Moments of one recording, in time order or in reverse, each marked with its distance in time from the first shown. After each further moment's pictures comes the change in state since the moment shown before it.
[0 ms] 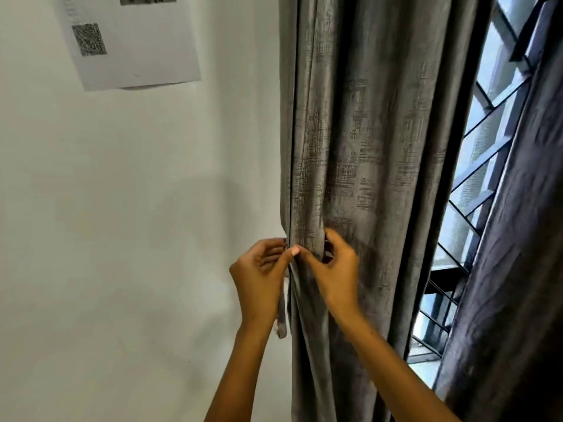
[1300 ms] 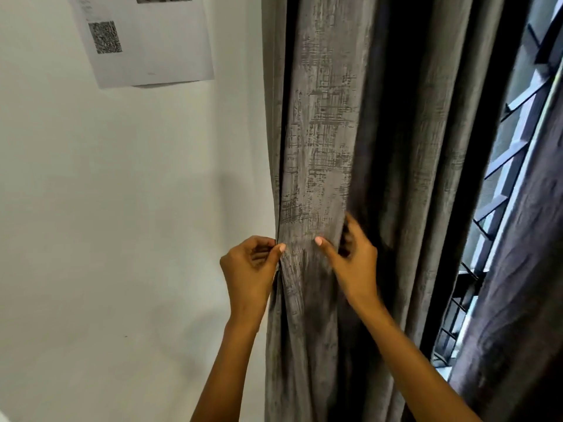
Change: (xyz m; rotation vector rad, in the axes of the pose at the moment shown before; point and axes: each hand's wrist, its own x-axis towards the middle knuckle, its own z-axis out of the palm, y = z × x) left_hand 0.017 -0.008 -0.022 0.103 0.041 -0.029; right_hand 0.019 0.003 -0.012 -0.130 0.004 -0.005
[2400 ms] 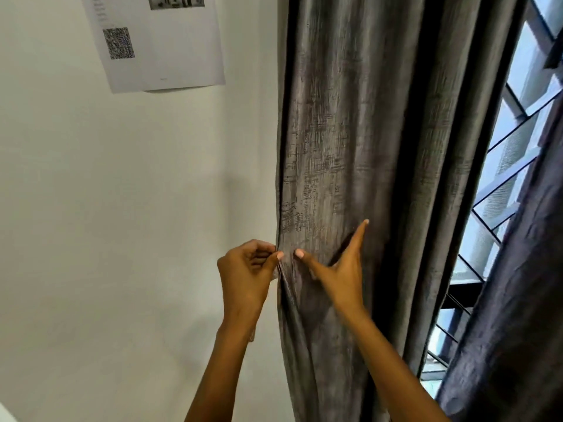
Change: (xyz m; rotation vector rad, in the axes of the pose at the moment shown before) left_hand 0.010 0.002 -0.017 0.010 -0.044 -0.042; right_hand -0.007 0.004 0.033 0.024 -0.047 0.223
